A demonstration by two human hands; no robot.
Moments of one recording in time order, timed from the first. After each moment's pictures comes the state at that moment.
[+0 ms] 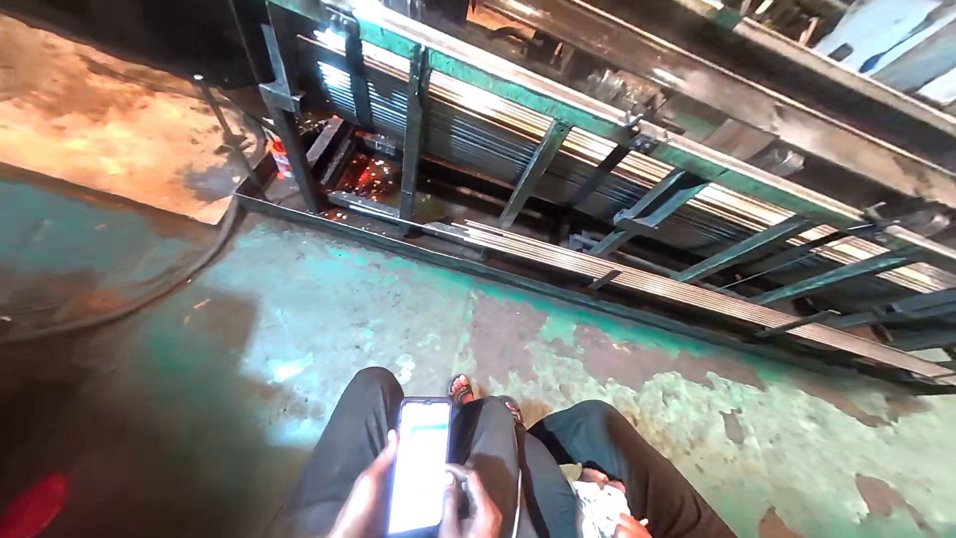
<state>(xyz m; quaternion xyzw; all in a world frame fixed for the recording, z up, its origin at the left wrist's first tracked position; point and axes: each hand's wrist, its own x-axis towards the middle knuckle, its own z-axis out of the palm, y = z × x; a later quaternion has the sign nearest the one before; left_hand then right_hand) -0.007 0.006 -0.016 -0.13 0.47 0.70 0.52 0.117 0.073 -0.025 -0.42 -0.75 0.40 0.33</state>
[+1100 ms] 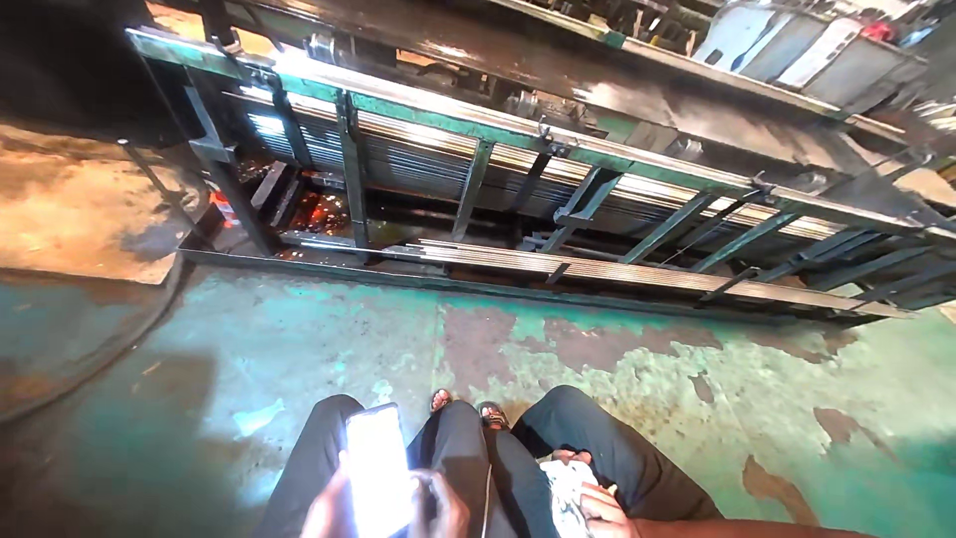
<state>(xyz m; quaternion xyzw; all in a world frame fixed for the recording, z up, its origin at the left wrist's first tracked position) -0.007 0.003 -0.016 -0.13 0.50 0.71 0.48 0.119 0.070 -0.026 -0.44 -0.73 0.41 0.33</state>
